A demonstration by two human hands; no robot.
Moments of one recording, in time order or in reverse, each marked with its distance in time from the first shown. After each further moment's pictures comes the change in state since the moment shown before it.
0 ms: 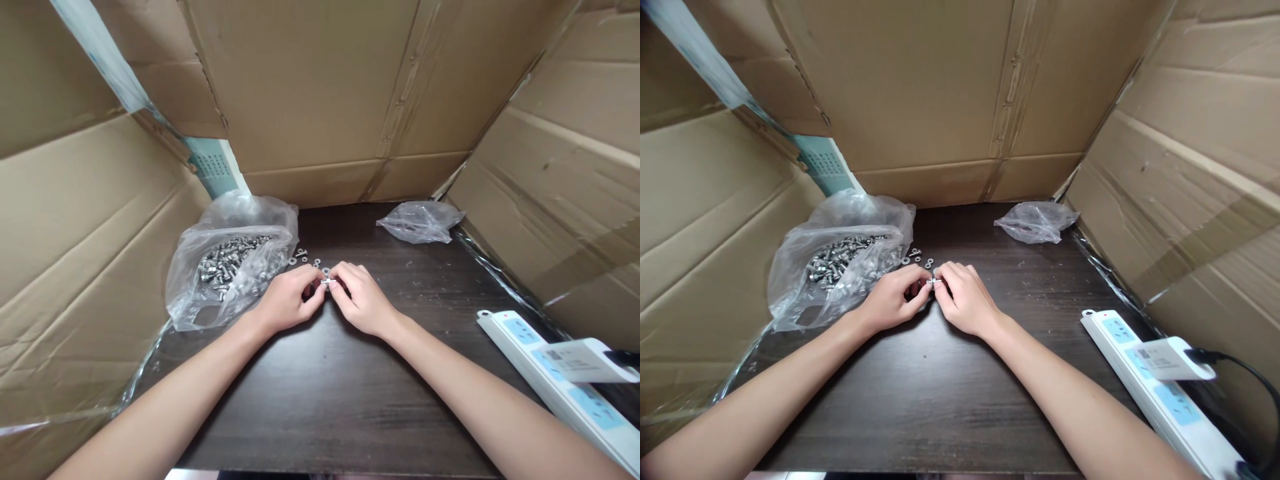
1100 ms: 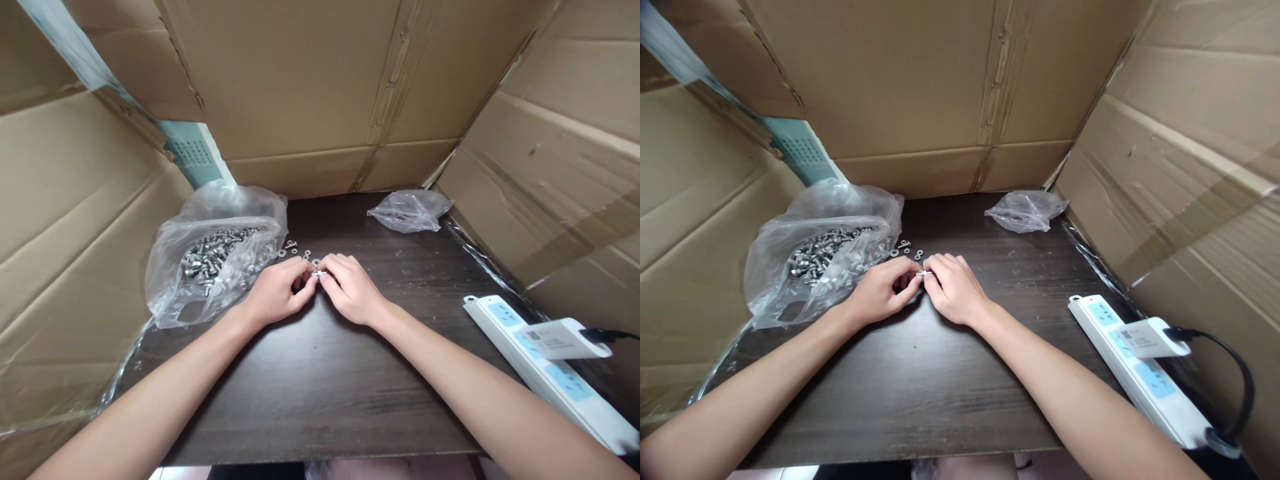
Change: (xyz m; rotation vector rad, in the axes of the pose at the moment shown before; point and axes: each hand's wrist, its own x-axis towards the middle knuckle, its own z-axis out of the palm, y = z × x) left_hand 0.001 0.000 0.001 -0.008 0.006 0.014; right_hand 0.000 0.001 -0.002 0.008 -0.041 0.024
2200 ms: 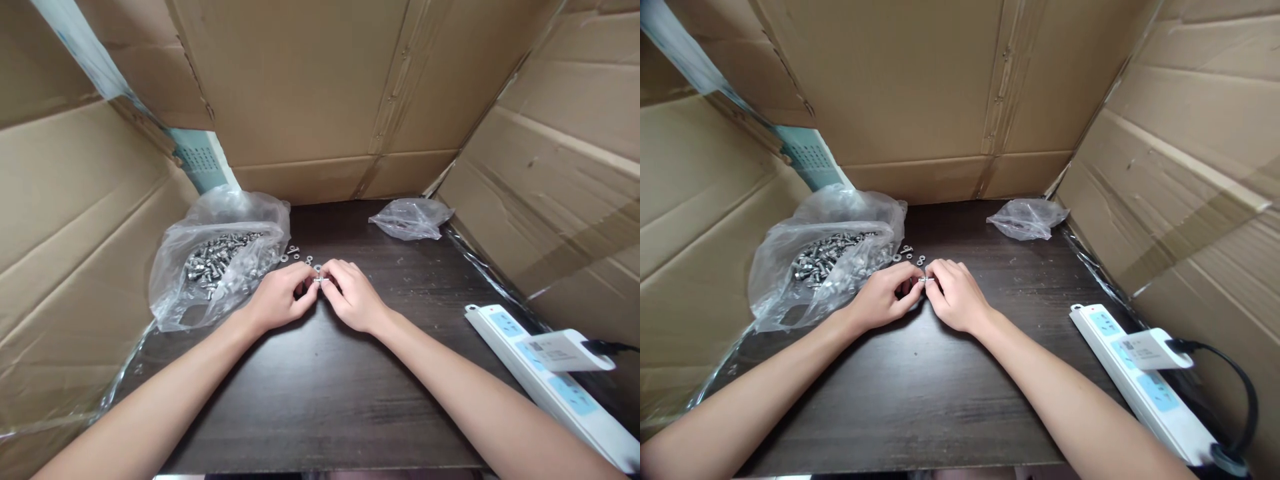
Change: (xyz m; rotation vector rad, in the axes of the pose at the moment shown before) left_hand 0.000 0.000 -0.001 0.003 -0.006 0.011; right_hand 0.000 0.001 0.003 0.034 0.047 -0.010
